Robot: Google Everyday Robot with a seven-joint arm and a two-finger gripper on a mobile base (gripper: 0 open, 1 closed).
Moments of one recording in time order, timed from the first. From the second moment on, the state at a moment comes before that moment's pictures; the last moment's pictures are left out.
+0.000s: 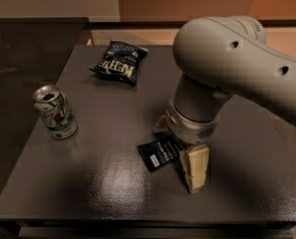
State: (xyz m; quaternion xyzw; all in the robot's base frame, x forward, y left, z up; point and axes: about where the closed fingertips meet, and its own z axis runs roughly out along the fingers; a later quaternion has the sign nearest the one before) arm 0.402 -0.063 0.814 -0.84 0.54 0.05 0.06
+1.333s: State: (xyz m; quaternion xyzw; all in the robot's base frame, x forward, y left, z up) arm 0.405 -0.062 0.834 -0.84 0.54 0.05 0.06
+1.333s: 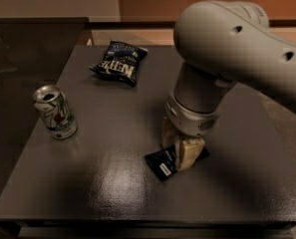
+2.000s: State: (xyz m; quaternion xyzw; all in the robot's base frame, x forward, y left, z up) arm 0.411 -0.054 0.881 -0.83 0.55 0.06 0.08
